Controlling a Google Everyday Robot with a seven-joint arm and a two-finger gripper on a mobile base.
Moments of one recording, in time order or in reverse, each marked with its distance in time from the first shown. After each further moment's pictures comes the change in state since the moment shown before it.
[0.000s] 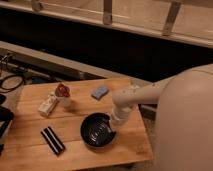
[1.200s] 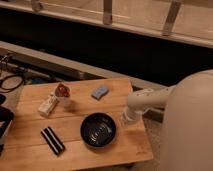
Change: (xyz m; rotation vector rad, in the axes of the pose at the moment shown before) arm 0.010 -0.074 0.014 0.027 -0.093 0.197
